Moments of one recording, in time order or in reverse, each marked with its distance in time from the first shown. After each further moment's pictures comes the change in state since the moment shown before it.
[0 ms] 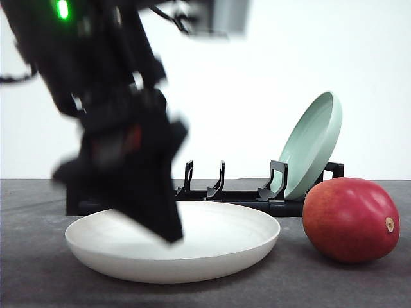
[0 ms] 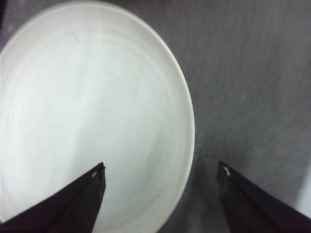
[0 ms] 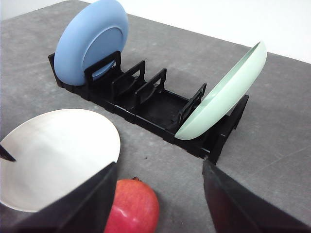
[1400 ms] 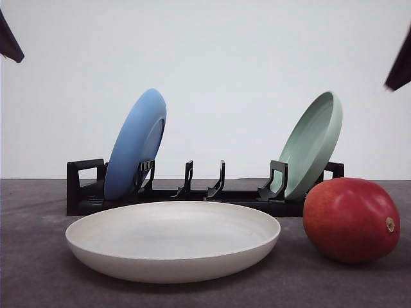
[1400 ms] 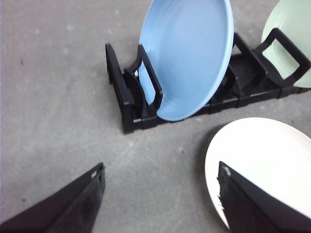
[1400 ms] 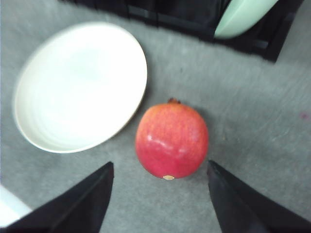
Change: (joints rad) left_arx 0.928 -0.634 -0.104 -0.069 0.375 -0.248; right_arx 0.147 0.388 0.099 -0.175 0.032 0.253
